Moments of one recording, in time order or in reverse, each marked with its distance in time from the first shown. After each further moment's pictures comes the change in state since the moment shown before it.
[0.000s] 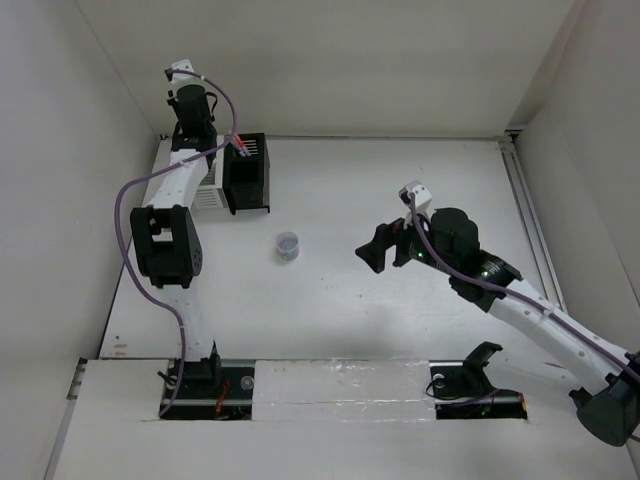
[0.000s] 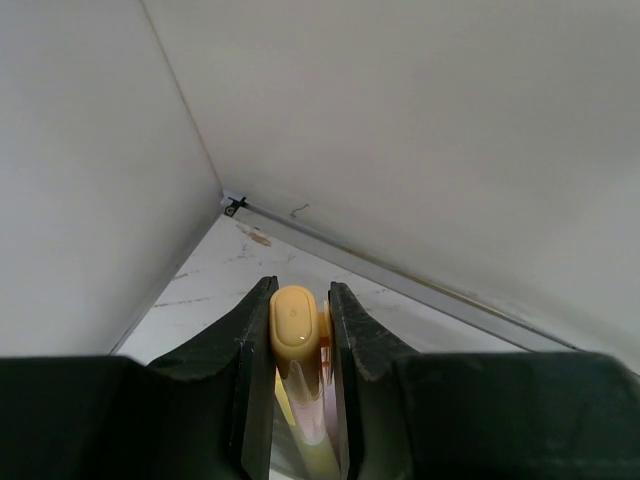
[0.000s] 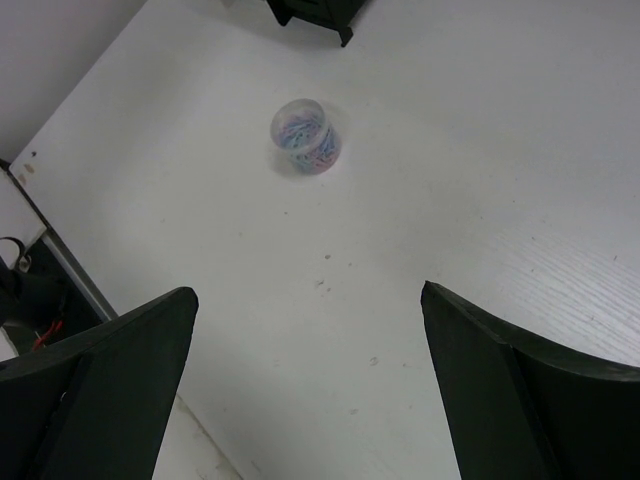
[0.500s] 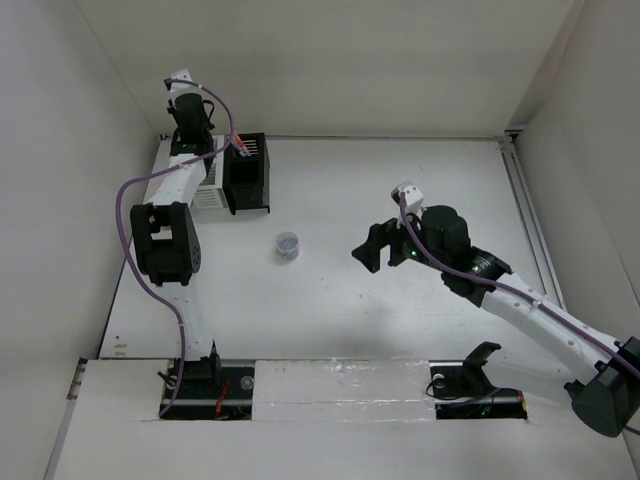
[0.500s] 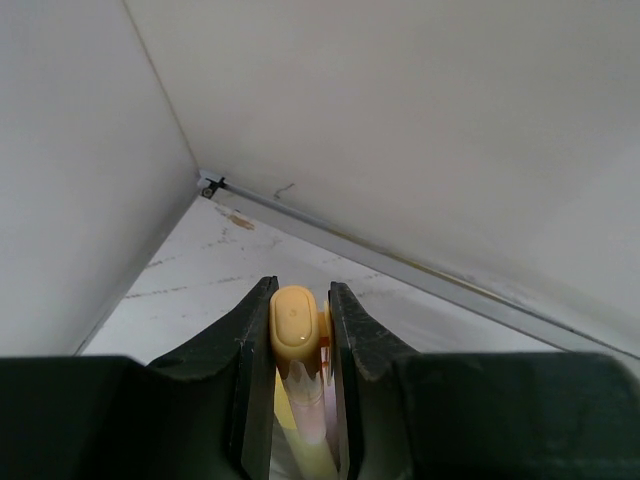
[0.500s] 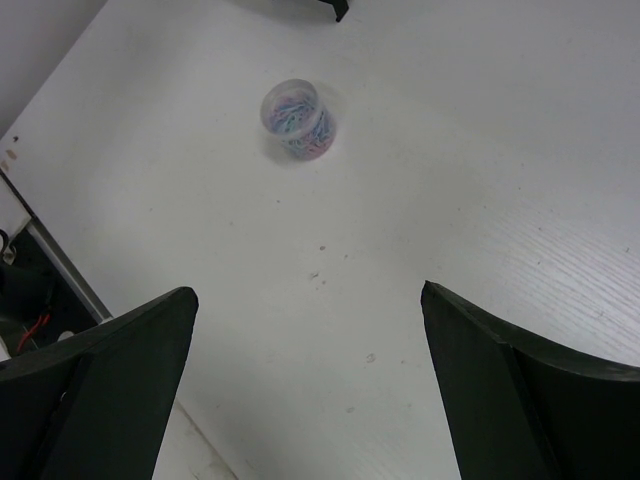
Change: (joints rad) left arm 0.033 0.033 -0.050 0.065 0.066 -0.037; right arm 0.000 0.071 0.001 0.014 -0.015 -0.007
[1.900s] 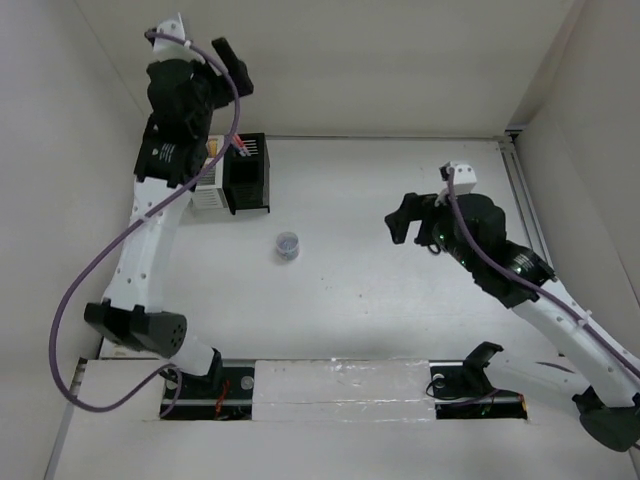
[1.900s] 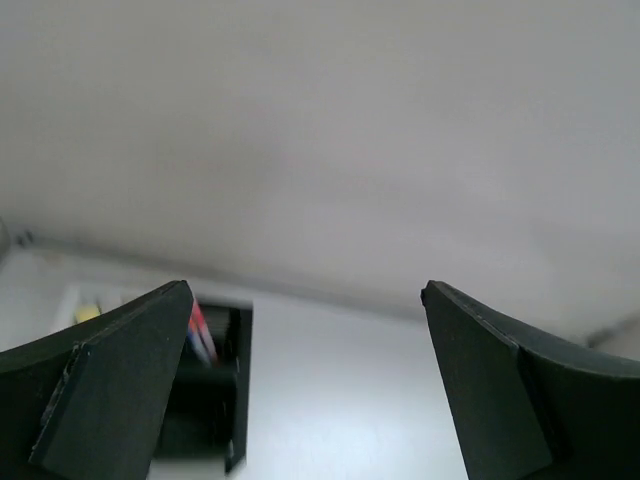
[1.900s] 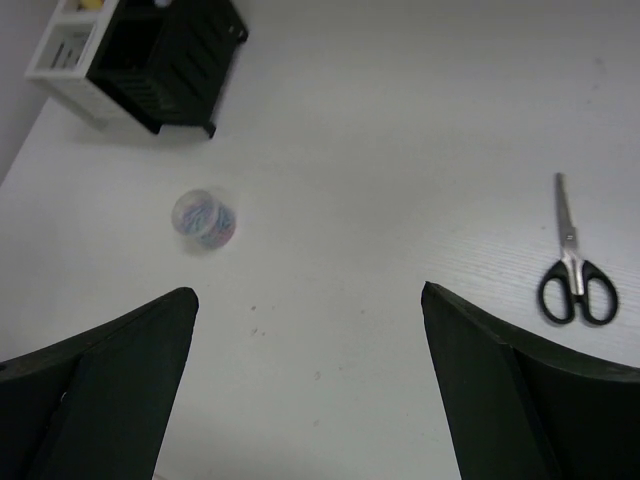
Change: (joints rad) left arm -0.269 -0.472 0.264 -0.493 0.109 -0.145; right arm 0.002 -0.087 0.211 -0.271 0.365 0.081
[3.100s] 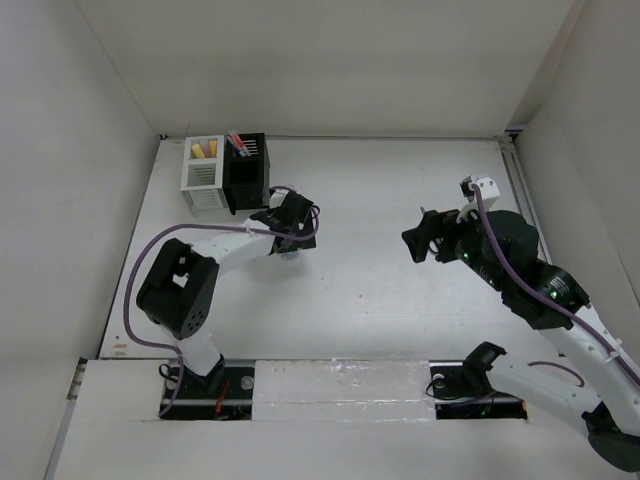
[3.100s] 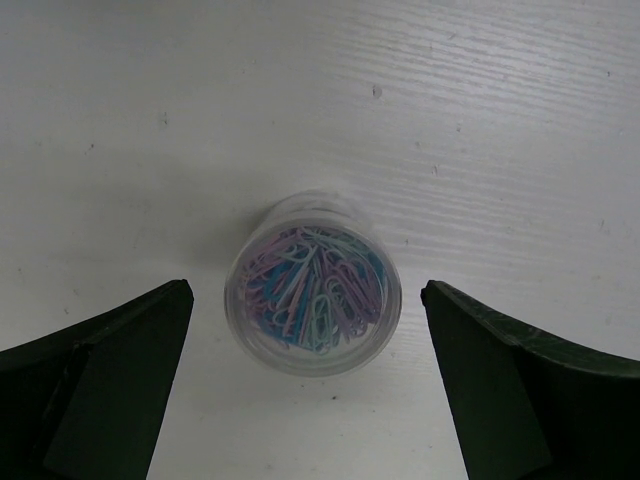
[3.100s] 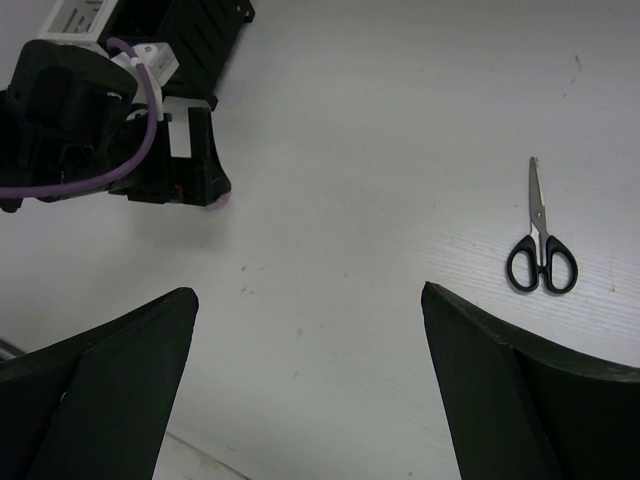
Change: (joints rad) left arm -0.336 0.086 -0.958 -0.071 -0.119 -0.332; right arm 0.000 -0.165 0.048 -0.196 0.026 -0.044
